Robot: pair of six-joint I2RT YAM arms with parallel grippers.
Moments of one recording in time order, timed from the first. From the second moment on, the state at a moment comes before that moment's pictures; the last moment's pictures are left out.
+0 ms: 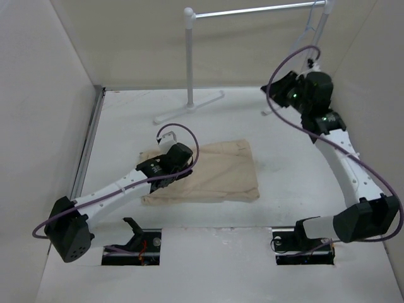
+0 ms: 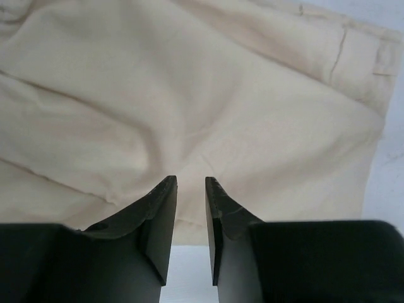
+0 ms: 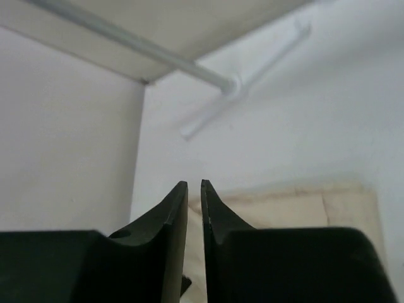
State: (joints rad) left arm -0.81 1.15 0.78 -0.54 -0.39 -1.03; right arm 0.26 1.32 1.29 -0.24 -0.19 0.80
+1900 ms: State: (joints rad) left arm -0.77 1.65 1.83 -0.52 -0.10 -0.70; right arm 0.20 1.23 1.31 -0.50 -0.25 0.57
